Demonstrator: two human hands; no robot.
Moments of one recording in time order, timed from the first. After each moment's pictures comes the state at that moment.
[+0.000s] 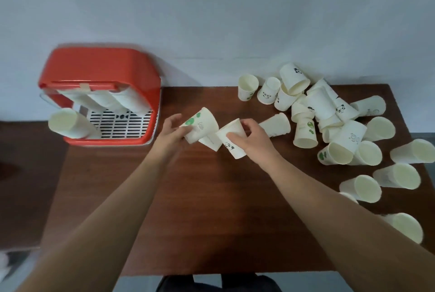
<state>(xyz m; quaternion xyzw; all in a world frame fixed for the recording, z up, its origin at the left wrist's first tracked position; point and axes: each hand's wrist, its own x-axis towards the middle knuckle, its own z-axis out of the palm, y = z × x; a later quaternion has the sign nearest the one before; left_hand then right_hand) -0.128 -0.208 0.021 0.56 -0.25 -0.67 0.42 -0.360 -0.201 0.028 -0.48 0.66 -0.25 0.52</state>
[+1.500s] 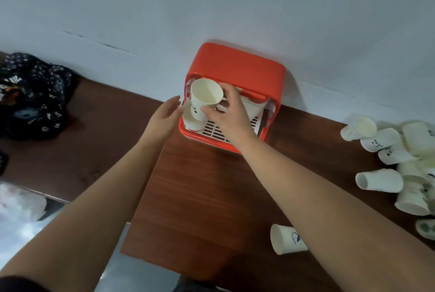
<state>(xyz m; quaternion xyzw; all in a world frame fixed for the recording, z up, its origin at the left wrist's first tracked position) 0.219 -0.219 0.026 0.71 -0.38 -0.45 0.39 0.039 -0.272 0.062 -0.63 0.51 -0.32 0.50</state>
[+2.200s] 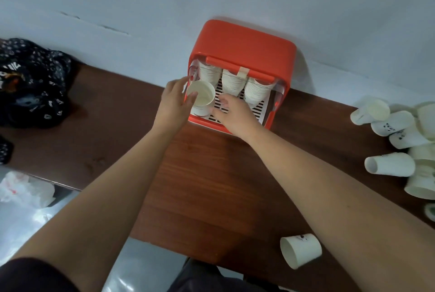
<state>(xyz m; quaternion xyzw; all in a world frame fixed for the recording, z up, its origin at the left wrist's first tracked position) 0.208 -0.224 0.016 0.74 -0.53 -0.27 0.31 0.031 -0.262 0.038 -0.73 0.53 -0.11 0.42</state>
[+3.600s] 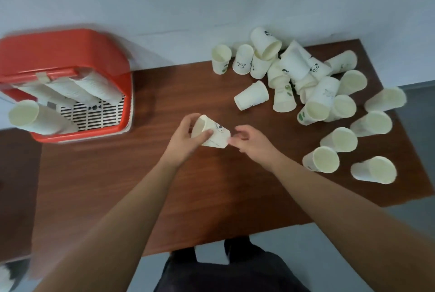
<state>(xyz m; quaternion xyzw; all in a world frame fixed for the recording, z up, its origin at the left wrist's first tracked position) -0.179 -0.151 0.003 0.58 -0.54 -0.56 0.23 -0.399 -0.120 -0.018 -0.42 0.69 -0.18 0.56</state>
